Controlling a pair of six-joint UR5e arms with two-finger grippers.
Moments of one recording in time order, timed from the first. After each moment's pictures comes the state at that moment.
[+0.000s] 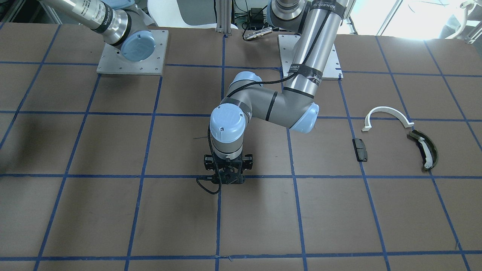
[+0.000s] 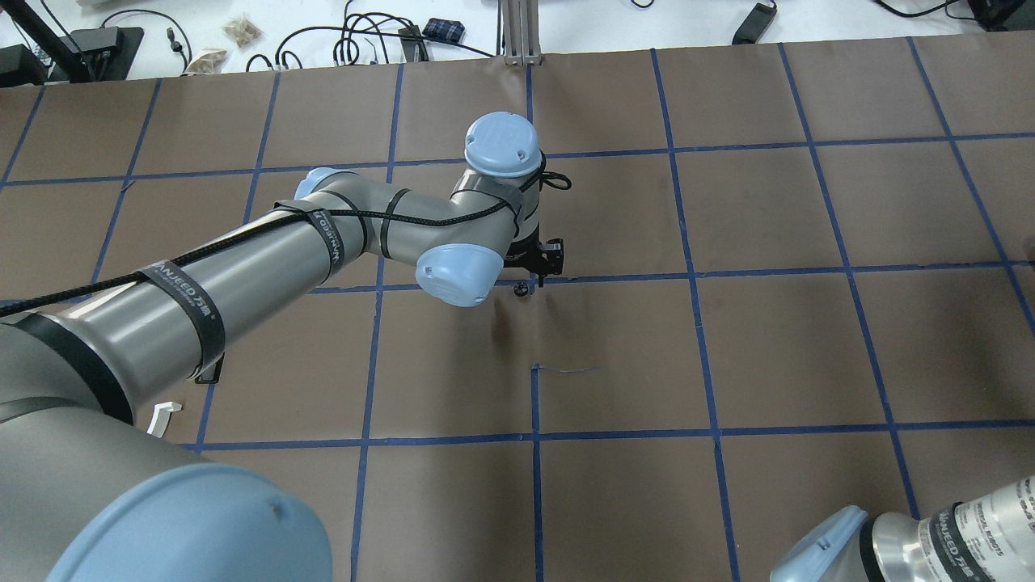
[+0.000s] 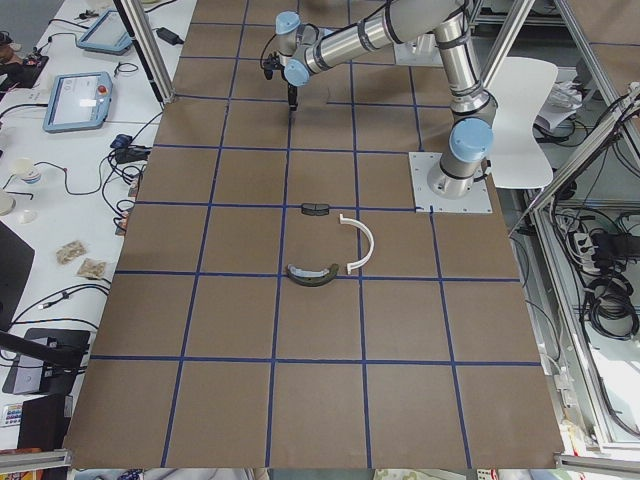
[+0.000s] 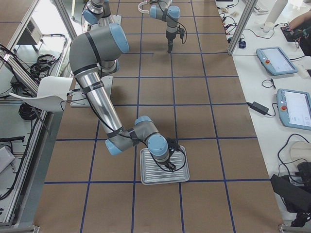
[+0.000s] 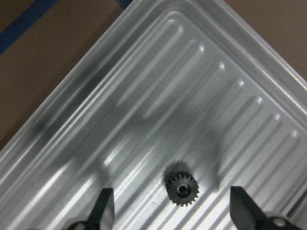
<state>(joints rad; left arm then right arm) -1.94 -2.15 -1.66 -0.94 1.59 -0.37 0.52 -0.94 1.61 -2.34 -1.42 -1.85</state>
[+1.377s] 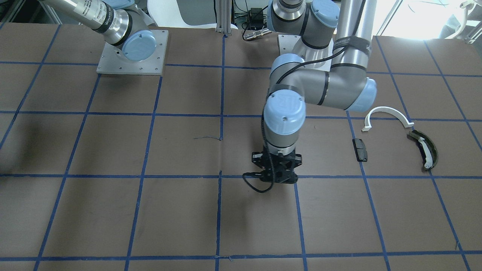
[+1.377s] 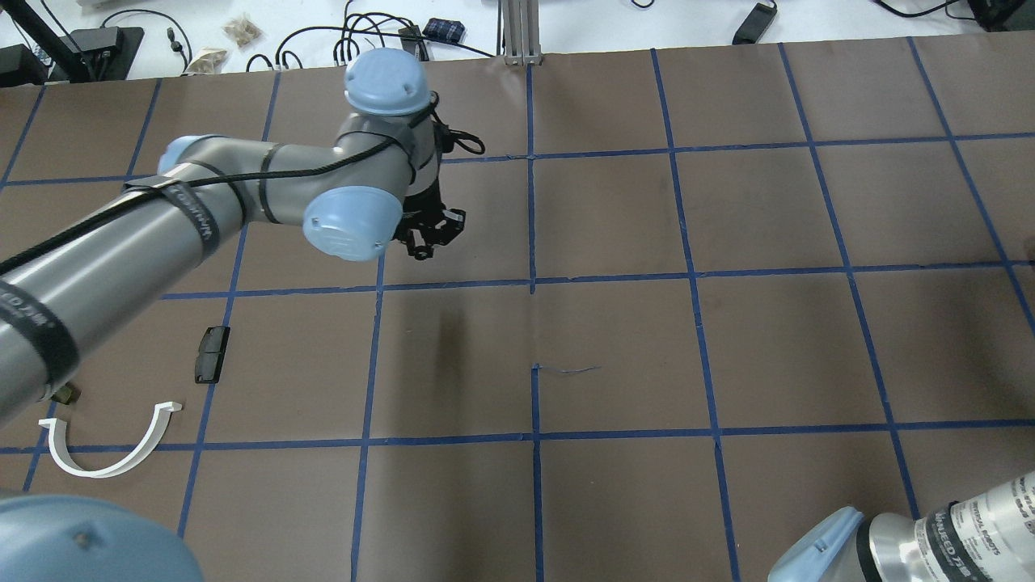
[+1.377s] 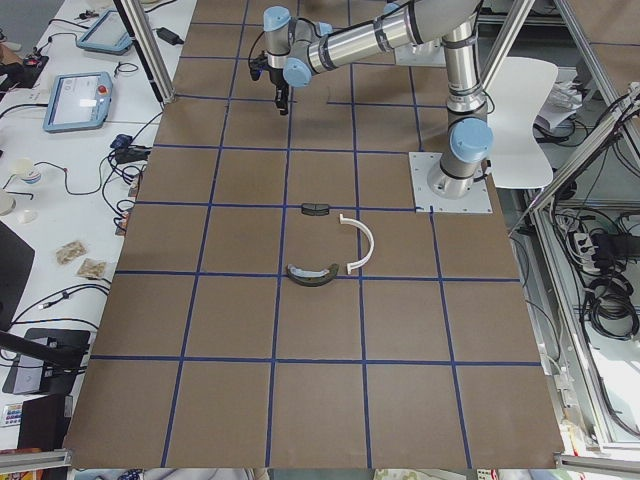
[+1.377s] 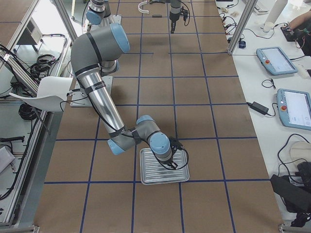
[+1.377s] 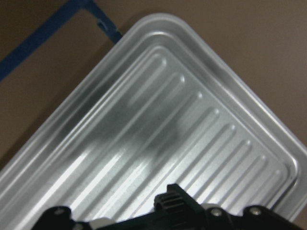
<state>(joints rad) -1.72 -1.94 -1.72 -1.09 1.67 -0.05 0.55 -0.99 1.61 -2.32 -1.42 -1.84</state>
